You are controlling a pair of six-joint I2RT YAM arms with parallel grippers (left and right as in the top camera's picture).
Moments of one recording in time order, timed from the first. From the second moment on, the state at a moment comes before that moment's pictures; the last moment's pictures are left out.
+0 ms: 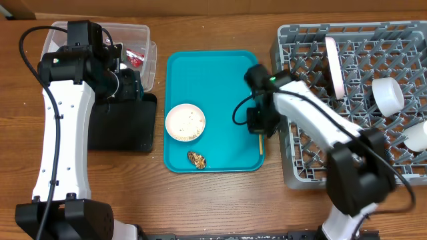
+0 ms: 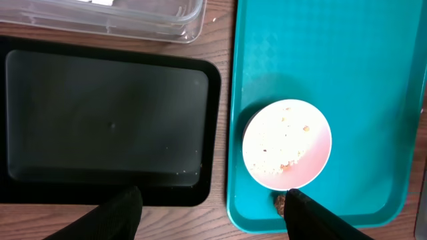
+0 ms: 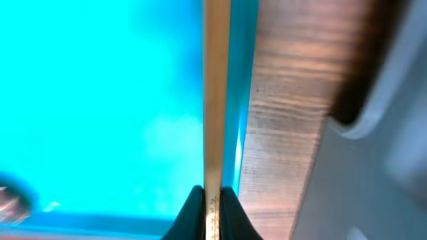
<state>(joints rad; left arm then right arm) 0.06 1.65 1.69 -1.29 0.15 -0.05 0.44 1.89 1.46 -1.16 -0.08 0.40</state>
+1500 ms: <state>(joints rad) -0.02 1.65 1.69 -1.27 0.22 -0.08 0.07 1.54 1.50 -1.25 -0.04 0.17</state>
